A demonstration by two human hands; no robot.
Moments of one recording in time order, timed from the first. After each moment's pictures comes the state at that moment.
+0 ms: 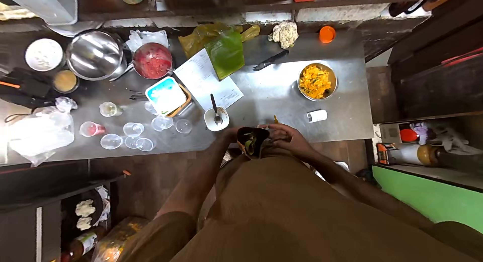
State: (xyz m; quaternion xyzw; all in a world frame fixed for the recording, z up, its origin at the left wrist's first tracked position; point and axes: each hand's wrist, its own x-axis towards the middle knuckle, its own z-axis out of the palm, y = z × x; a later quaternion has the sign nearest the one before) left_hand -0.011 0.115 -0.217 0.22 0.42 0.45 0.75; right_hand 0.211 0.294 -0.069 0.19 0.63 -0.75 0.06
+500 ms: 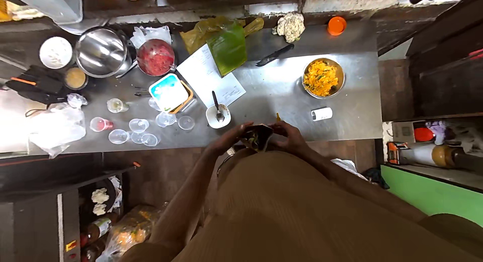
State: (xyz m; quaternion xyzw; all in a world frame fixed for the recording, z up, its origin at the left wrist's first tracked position) left_hand 0.009 0.082 -0.112 0.25 0.55 0.51 0.62; right_hand 0.209 0.303 -0.126 0.10 0.79 -0.61 -0.06
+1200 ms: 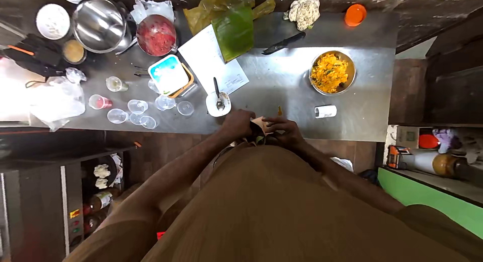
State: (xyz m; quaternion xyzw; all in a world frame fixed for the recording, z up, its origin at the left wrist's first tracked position) left_hand 0.019 0.149 -0.079 0.39 0.82 0.01 0.42; right_hand 0.200 0.310 -0.132 -0.01 0.76 -0.64 -0.10
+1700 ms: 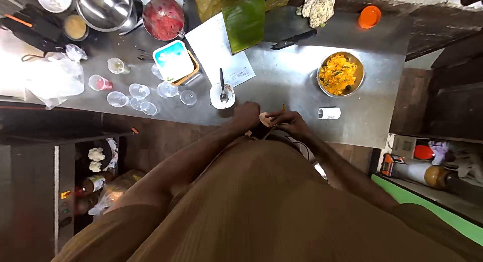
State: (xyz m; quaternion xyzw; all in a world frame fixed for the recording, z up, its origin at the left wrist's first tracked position) left_hand 0.030 0.169 -0.088 0.31 0.85 0.00 0.43; right_hand 0.182 0.338 -0.129 -0.01 0.72 -0.70 0.06
